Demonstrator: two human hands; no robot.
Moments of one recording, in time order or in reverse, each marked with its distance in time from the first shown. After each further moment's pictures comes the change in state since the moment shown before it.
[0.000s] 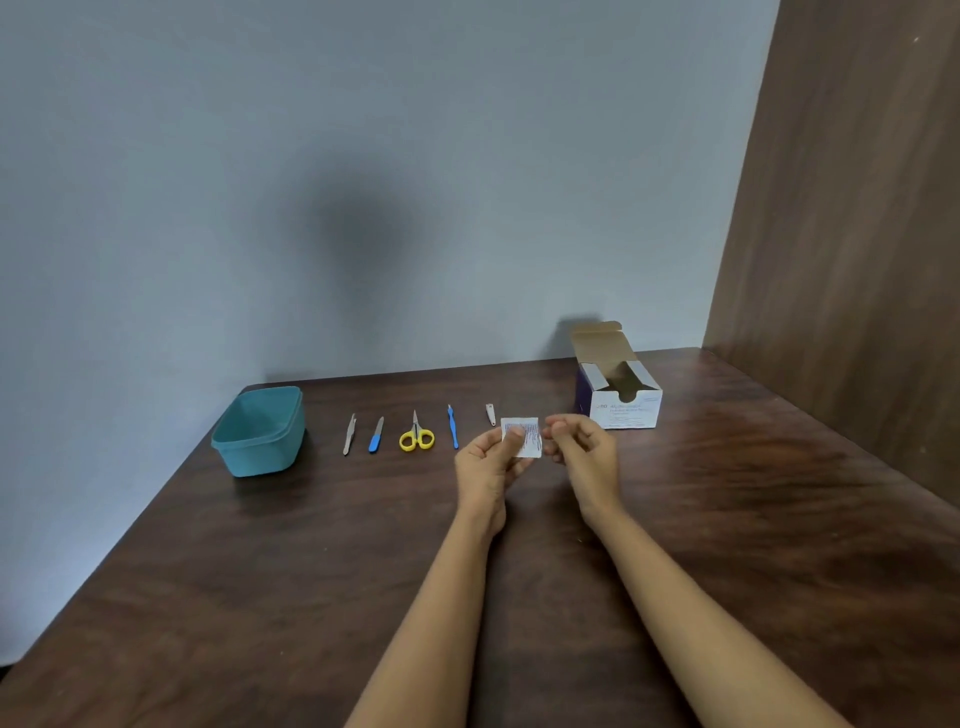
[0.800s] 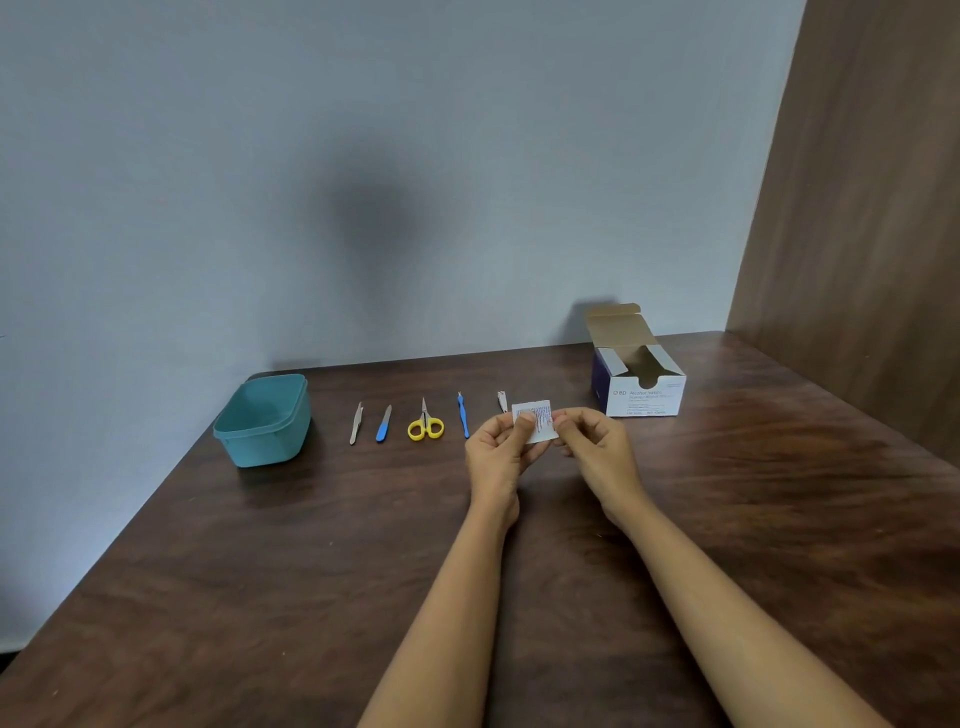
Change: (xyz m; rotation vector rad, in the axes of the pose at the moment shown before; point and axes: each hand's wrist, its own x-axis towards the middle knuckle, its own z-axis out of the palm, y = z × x) left_hand 0.006 -0.002 0.001 -0.048 0.035 0.031; right_hand -0.001 0.001 -0.002 -0.121 -0.150 -0.024
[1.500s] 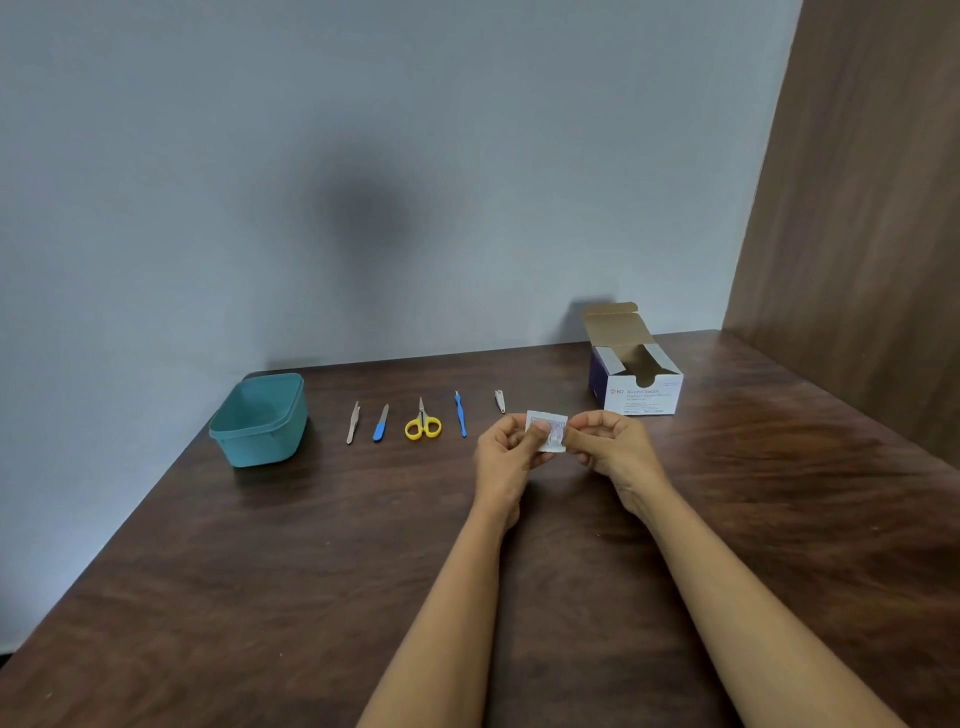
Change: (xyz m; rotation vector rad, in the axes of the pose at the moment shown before) left_hand -0.001 -0.006 -0.002 0.269 -0.144 0.061; right_hand 0.009 -0.008 -0.021 0.112 0.001 0.317
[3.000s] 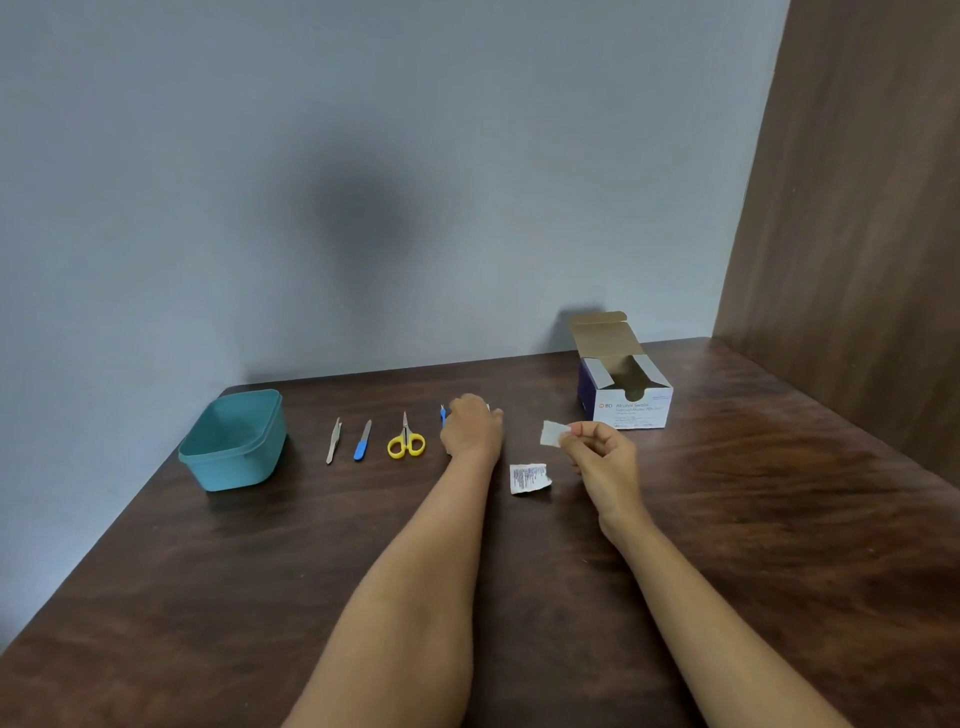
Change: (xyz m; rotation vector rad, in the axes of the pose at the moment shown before) left_hand 0.098 0.008 -0.005 1.323 0.242 -0.133; right_hand 0.008 0.010 0.009 -0.031 0.222 -0.128
